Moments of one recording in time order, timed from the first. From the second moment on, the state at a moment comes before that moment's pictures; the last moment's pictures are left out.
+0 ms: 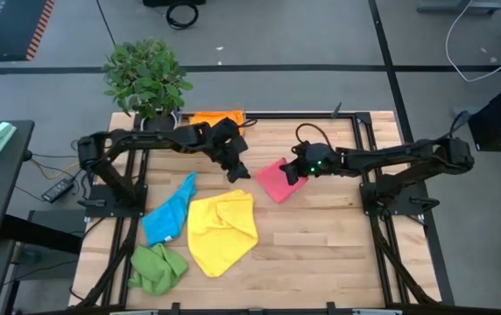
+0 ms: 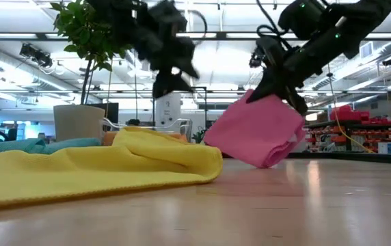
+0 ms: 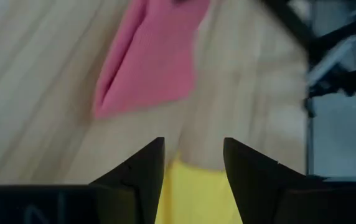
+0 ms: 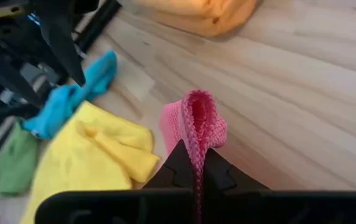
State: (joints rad) left arm 0.32 1.65 1.16 -0.34 0.47 -0.34; right arm -0.18 1.26 0.58 0.10 0.11 0.77
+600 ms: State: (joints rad) left arm 0.28 1.16 1.17 -0.19 0.22 -0.07; right arm -0.21 1.51 1.05 0.07 0.13 0.81
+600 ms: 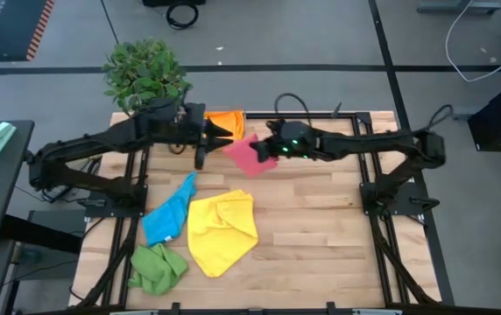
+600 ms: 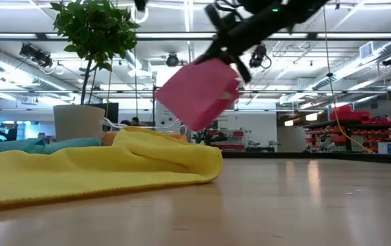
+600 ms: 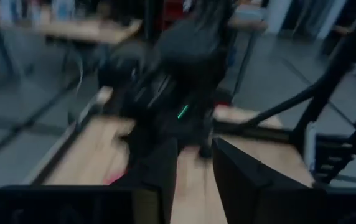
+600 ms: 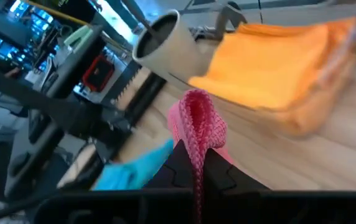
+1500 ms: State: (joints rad) left arm 0.23 0.99 1.16 -0.34 0.22 0.15; right arm -0.32 2.28 1.98 0.06 0.20 1.26
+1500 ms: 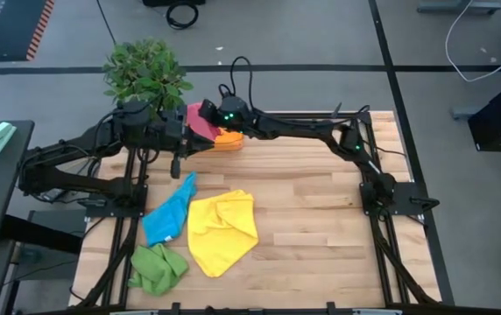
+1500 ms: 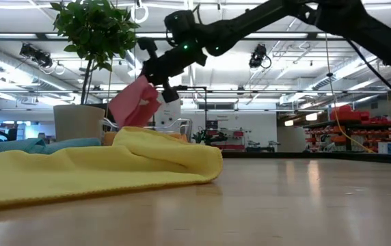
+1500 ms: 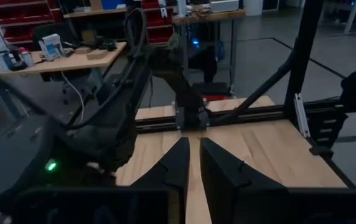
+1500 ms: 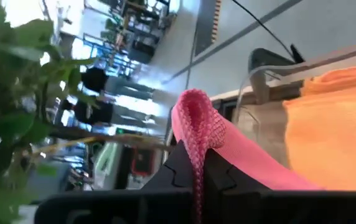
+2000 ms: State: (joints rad) left arm 0.26 0.99 1.16 -0.37 0.22 0.17; right arm -0.35 2.35 2.02 -0.22 0.41 1.26
